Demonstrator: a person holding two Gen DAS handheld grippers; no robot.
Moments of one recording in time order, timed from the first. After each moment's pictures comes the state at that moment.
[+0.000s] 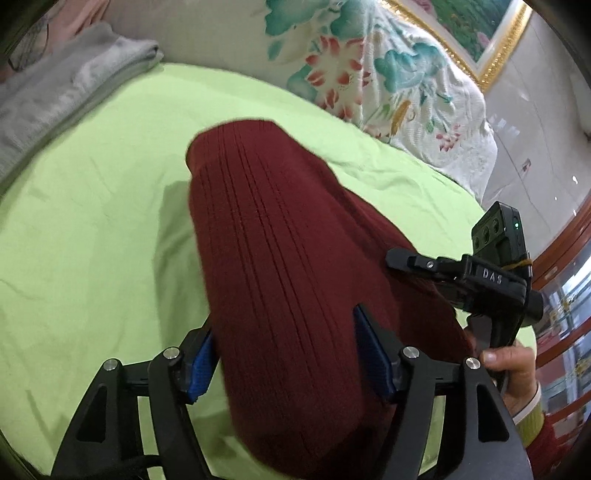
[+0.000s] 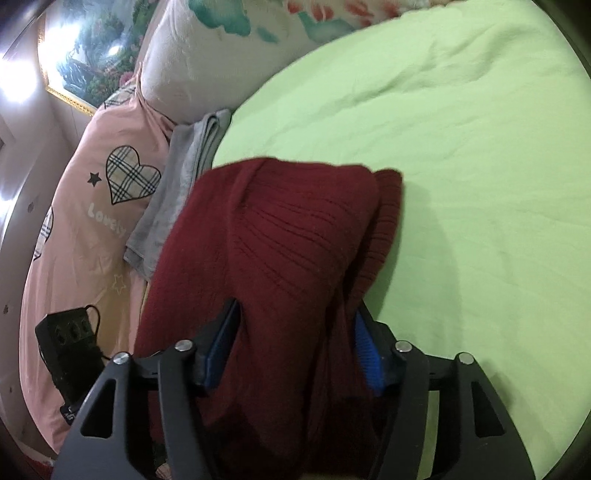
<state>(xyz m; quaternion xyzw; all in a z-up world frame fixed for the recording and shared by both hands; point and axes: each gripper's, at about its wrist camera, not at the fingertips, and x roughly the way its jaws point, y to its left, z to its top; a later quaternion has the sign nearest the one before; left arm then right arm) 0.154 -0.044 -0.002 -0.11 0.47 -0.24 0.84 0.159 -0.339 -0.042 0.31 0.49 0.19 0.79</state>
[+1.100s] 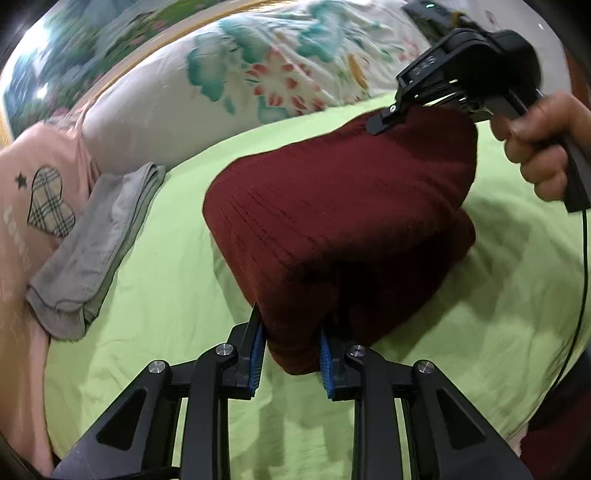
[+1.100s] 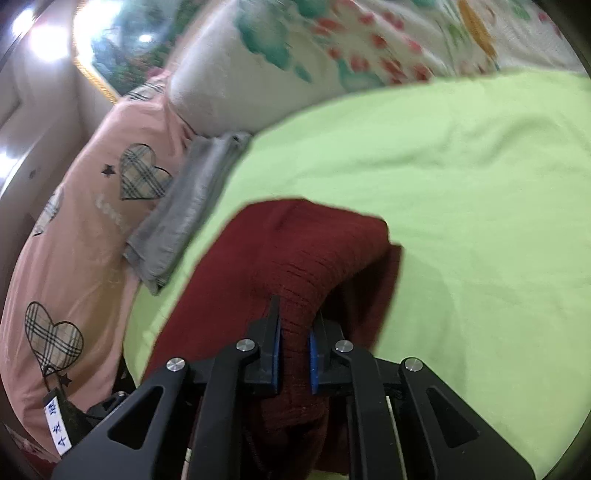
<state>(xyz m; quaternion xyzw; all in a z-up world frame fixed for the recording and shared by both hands) 0.042 -0.116 -0.006 0.23 0.35 -0.16 0.89 0.162 -0.346 -0.007 0.24 0.47 0.20 0.83</state>
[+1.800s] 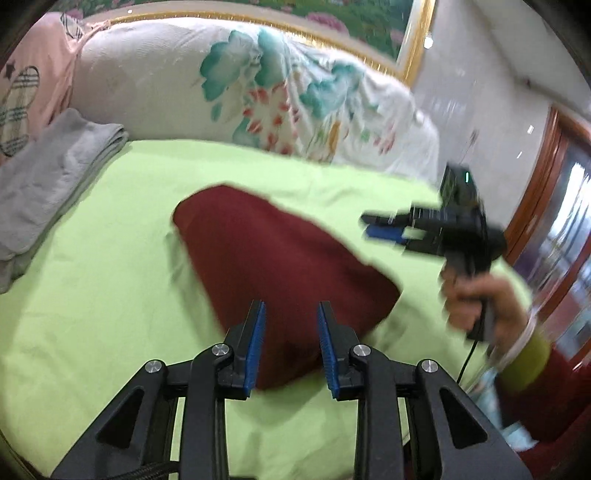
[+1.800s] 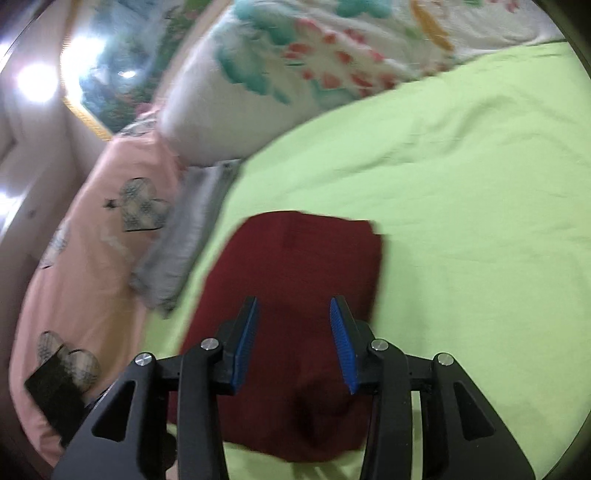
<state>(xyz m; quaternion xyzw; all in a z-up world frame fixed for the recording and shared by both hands) 0.084 -0.032 0.063 -0.05 0.37 -0.33 0.87 0.122 -0.350 0.016 0.30 0.42 0.18 0.84</state>
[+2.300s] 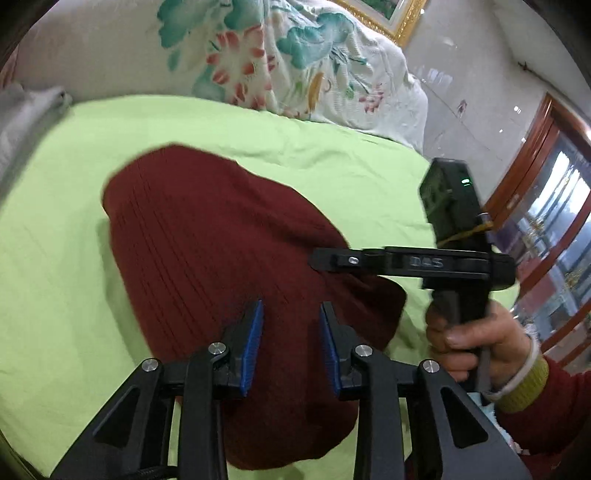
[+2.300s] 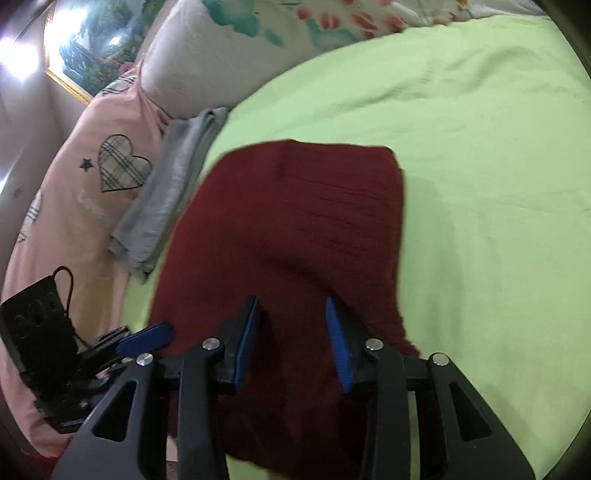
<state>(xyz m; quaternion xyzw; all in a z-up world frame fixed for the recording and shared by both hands) 0.151 -0.091 0.010 -0.04 0.45 -0.38 0.81 0.138 -0.326 -0.040 0.26 0.49 0.16 0.81</state>
